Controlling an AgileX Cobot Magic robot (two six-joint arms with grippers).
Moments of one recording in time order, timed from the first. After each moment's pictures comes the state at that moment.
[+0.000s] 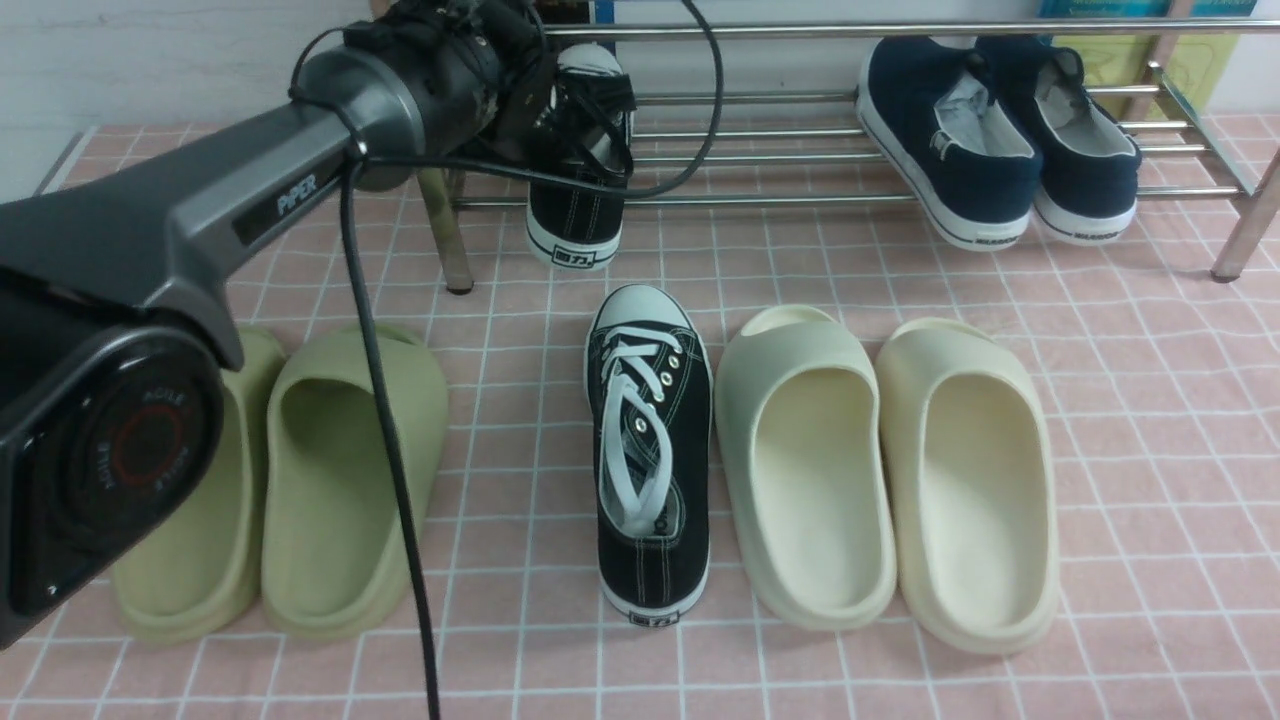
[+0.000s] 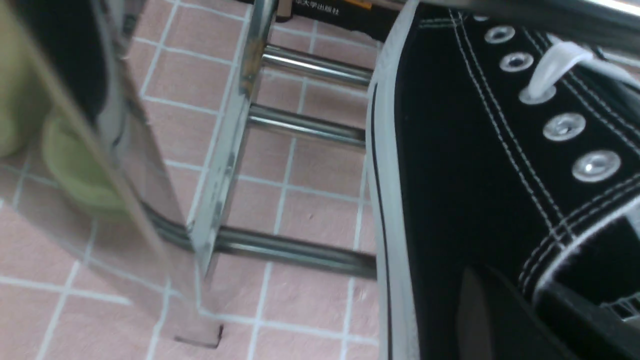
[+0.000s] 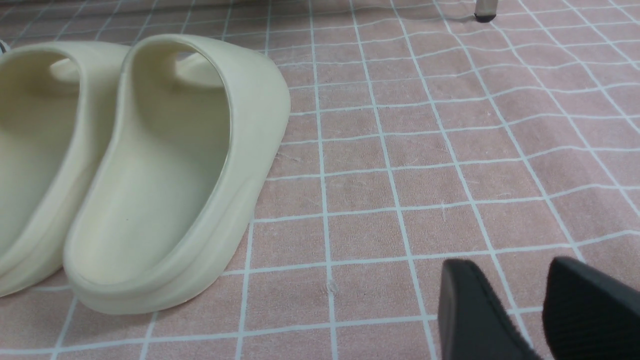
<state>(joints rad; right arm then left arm) -0.02 -0.01 0.01 0.00 0.38 0.12 -0.42 2.18 -1.95 0.50 0.54 -0.91</state>
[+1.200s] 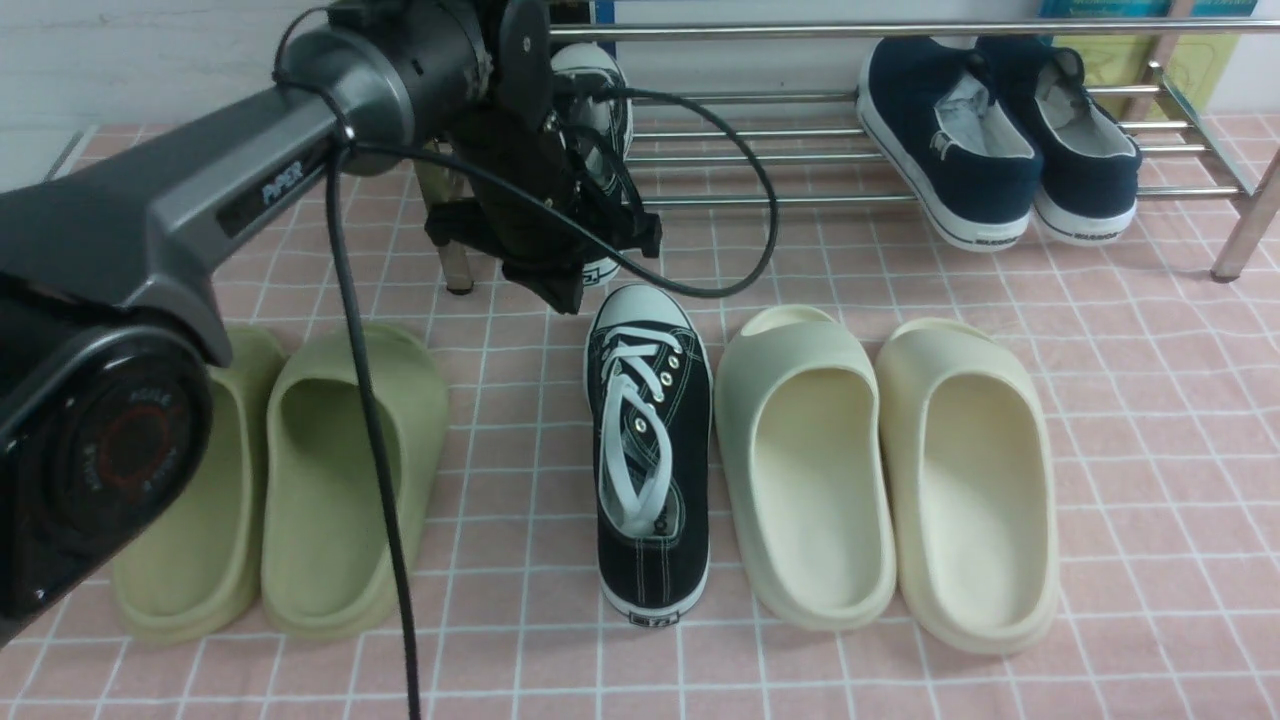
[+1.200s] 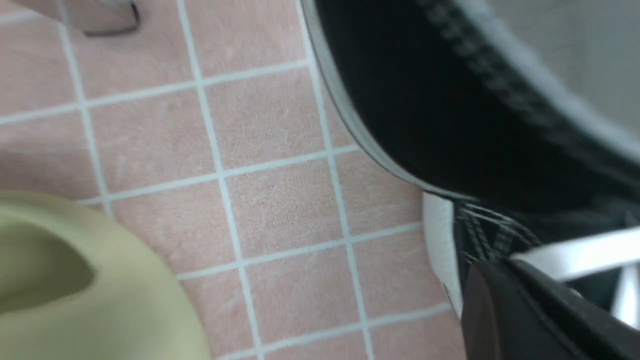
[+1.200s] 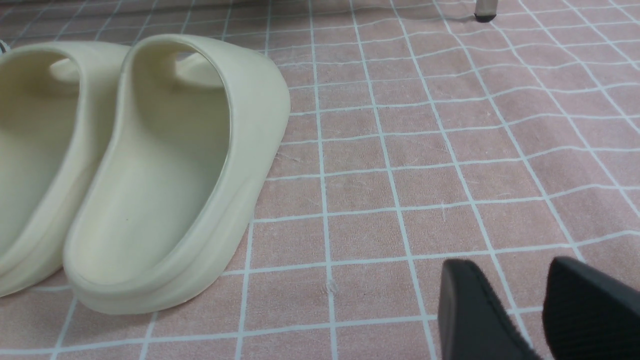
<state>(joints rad) -0.02 -0.01 0.01 0.00 0.38 0.12 -0.42 2.17 -1.97 -0.01 1.03 -0.20</state>
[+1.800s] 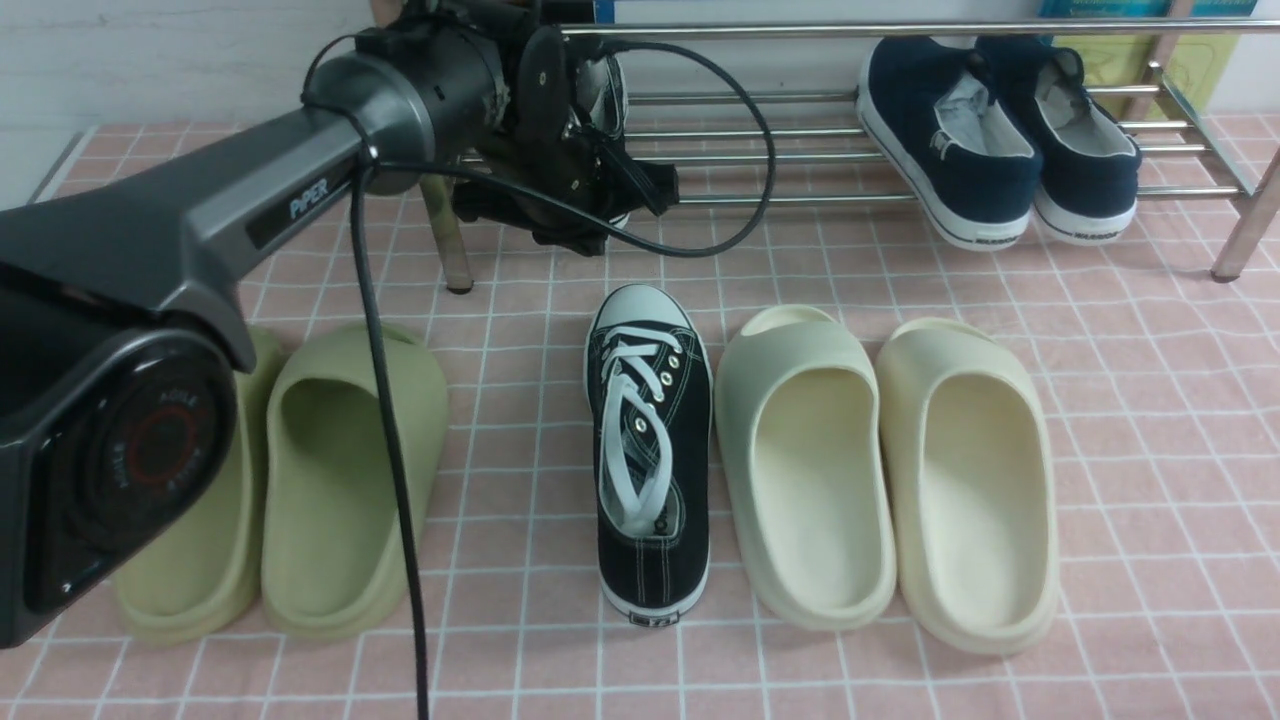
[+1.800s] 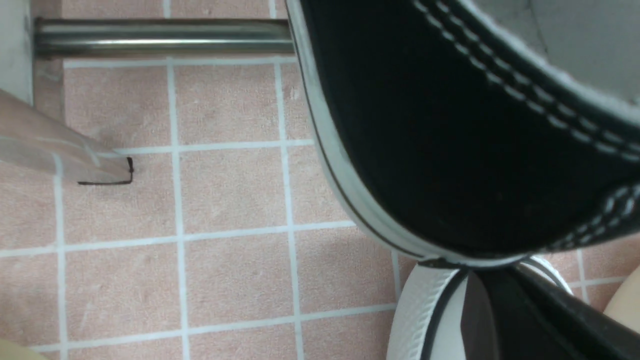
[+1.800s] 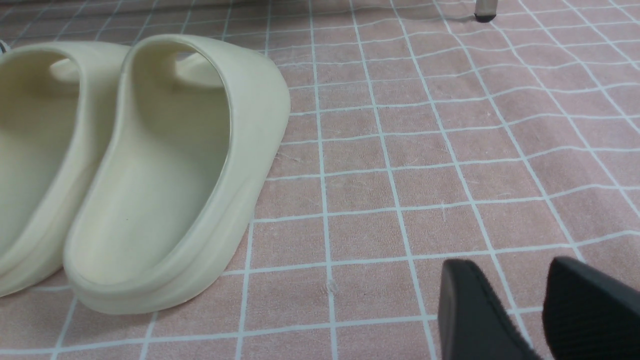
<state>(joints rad) -0.02 -0.01 0.01 0.00 0.38 0.12 -0.43 2.19 -1.96 0.06 0.76 -0.38</state>
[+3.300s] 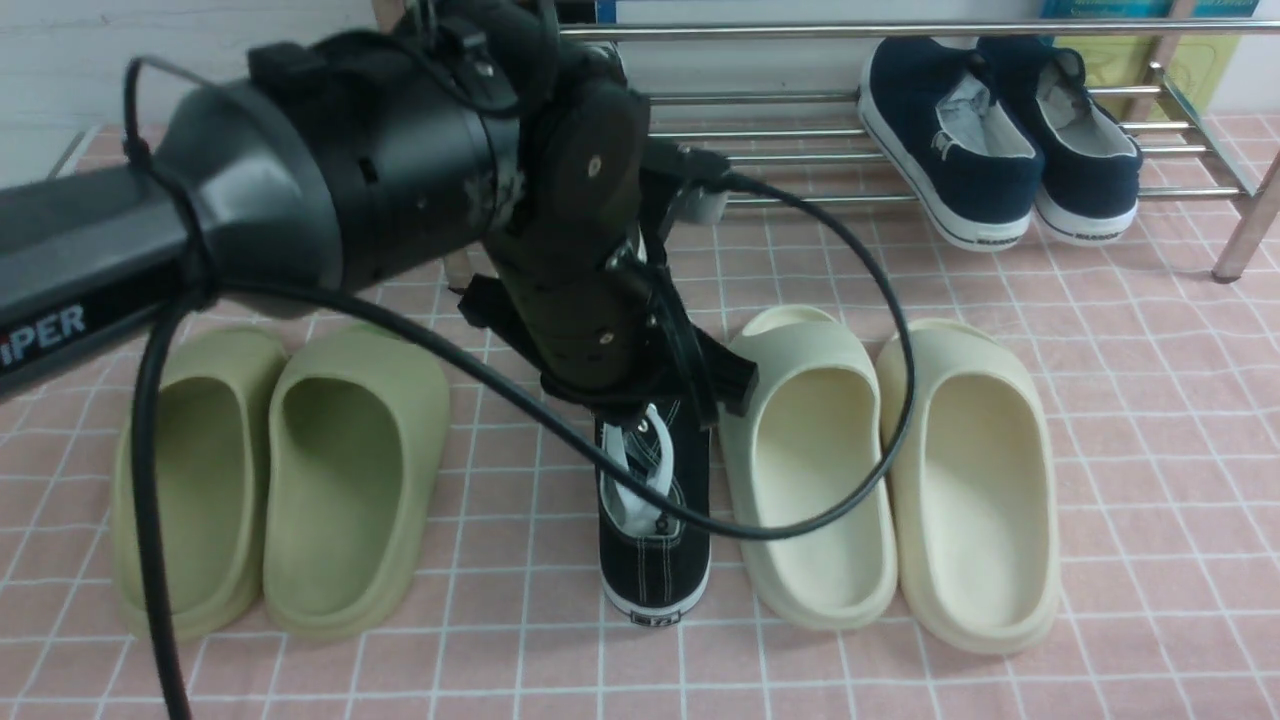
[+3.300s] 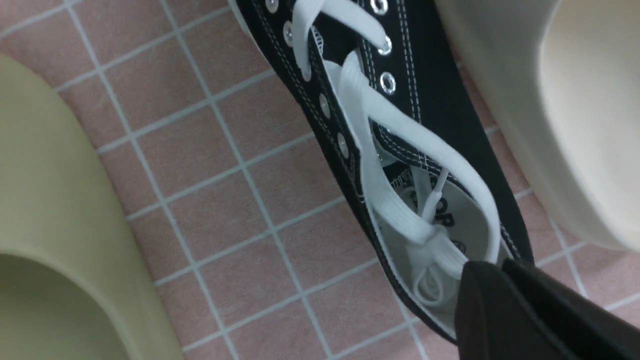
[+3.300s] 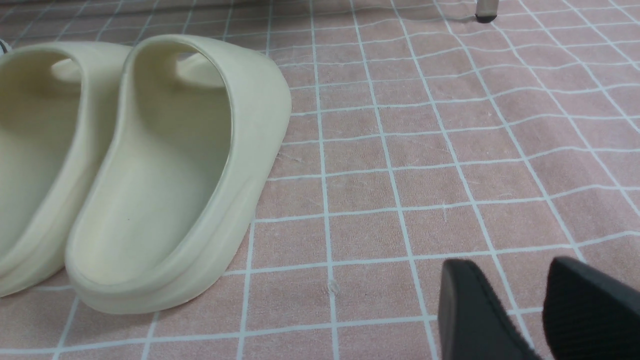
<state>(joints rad) -0.02 -0.01 0.01 0.00 0.38 0.12 -0.72 1.72 -1.42 0.13 0.90 -0.31</state>
